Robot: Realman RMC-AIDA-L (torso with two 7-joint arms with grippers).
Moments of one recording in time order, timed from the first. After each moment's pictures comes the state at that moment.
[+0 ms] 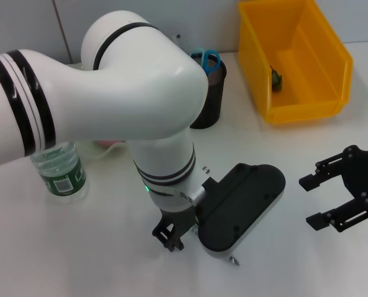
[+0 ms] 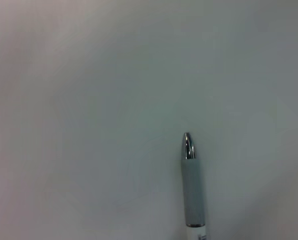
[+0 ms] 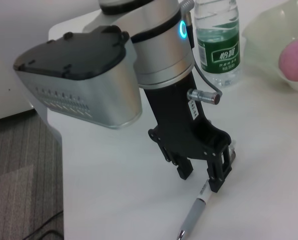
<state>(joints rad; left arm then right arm) -1.13 -2.08 2.25 0.94 2.24 1.24 -1.70 0.59 2.01 -0.69 -1.11 -2.41 -2.03 1.59</state>
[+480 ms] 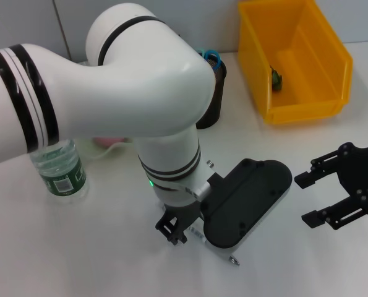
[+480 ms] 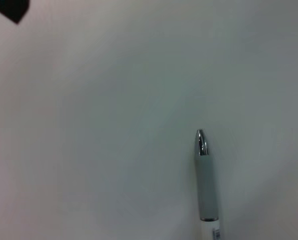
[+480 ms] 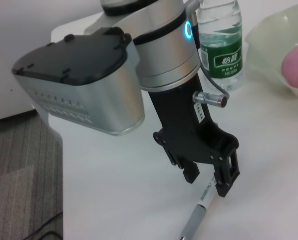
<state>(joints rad) -1.15 -2.08 2.25 0.96 2.27 1.25 -1.72 0.60 2.02 -0.69 -1.11 -2.41 -2.03 1.58</state>
